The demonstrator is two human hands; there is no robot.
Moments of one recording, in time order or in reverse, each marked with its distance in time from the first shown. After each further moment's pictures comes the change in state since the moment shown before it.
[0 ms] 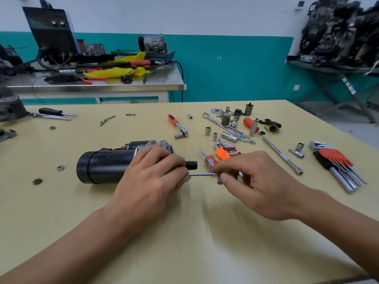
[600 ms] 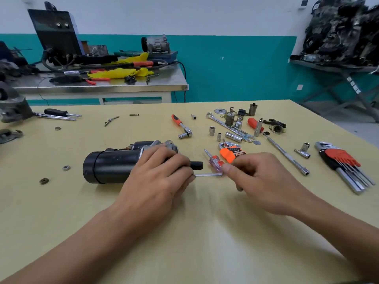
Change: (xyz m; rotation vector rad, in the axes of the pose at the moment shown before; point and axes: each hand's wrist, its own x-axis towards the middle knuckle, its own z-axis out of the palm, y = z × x) left_hand 0.000 0.000 -0.002 0.020 -0.016 -0.002; right_hand 0.002 0.005 0.012 0.232 0.025 0.414
